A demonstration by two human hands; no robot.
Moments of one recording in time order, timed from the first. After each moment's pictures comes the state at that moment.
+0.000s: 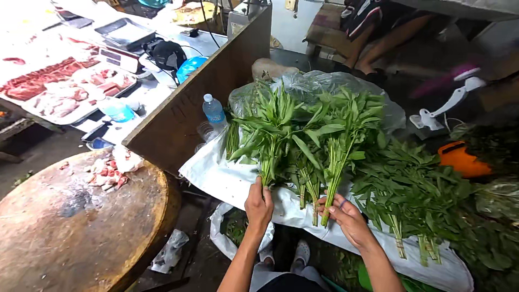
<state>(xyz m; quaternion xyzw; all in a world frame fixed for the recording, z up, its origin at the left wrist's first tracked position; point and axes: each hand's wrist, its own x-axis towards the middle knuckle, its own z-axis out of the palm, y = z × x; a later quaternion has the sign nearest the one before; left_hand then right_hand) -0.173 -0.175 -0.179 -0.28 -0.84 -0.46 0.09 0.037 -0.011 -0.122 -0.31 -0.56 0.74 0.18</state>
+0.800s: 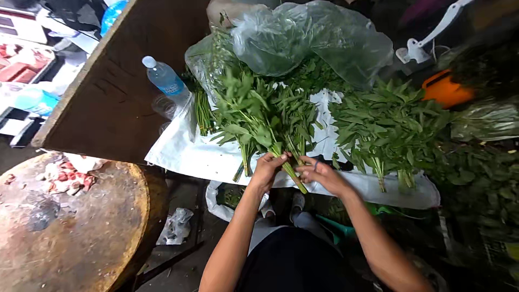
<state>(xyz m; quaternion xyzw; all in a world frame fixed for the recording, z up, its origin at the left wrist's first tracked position) -0.154 -0.127 -0.152 -0.12 -0.48 -0.68 -0.54 0.041 -0.007 -0.147 -0.32 -0.65 0.69 0.04</state>
